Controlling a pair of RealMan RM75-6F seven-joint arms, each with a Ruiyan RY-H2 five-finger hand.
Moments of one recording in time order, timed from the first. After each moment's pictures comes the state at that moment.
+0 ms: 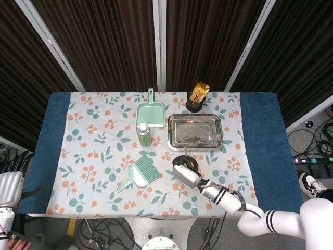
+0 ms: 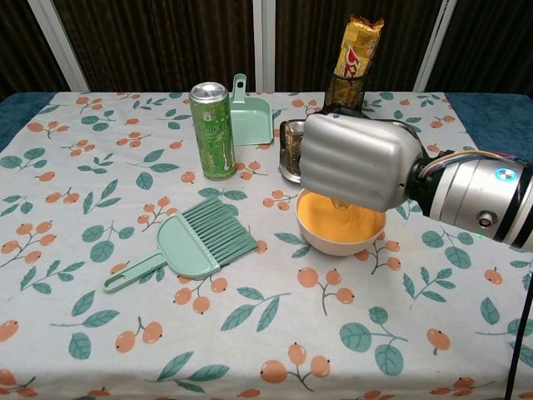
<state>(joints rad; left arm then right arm) -0.06 -1.20 -0.04 -1.50 1.43 1.45 0.00 0.80 -1.60 0.00 -1.42 -1.64 1.00 -1.64</state>
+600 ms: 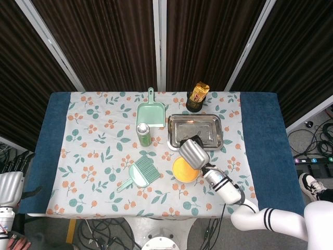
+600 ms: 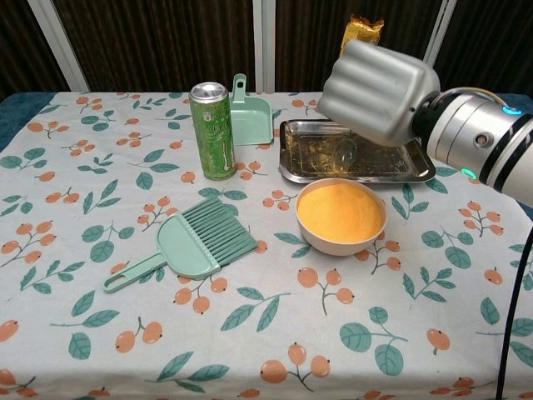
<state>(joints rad) -0.07 -1.20 -0.05 -1.52 1.42 1.44 0.02 0.76 -1.61 0.19 -1.46 -1.35 1.03 -1.41</state>
